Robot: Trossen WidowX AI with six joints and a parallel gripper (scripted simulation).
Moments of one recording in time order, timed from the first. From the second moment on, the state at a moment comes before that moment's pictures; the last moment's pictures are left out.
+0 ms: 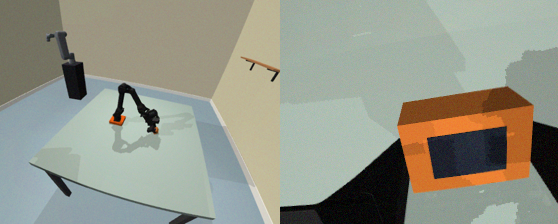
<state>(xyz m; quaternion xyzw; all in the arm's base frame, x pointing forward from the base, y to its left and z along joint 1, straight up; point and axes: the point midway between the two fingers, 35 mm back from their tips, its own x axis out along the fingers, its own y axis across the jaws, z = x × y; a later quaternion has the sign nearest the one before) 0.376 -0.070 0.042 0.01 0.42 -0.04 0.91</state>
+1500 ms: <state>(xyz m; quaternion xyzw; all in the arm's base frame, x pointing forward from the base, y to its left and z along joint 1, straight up) 0.361 -0.067 0.026 0.00 0.19 -0.04 0.98</state>
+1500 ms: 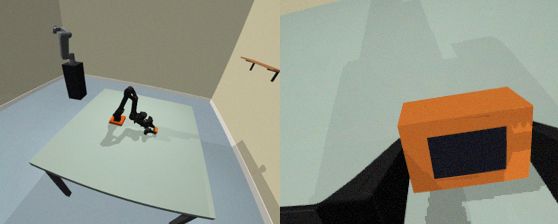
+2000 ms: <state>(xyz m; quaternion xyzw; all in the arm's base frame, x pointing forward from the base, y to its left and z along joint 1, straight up) 0.361 -0.067 0.025 0.00 0.19 -0.04 0.98</state>
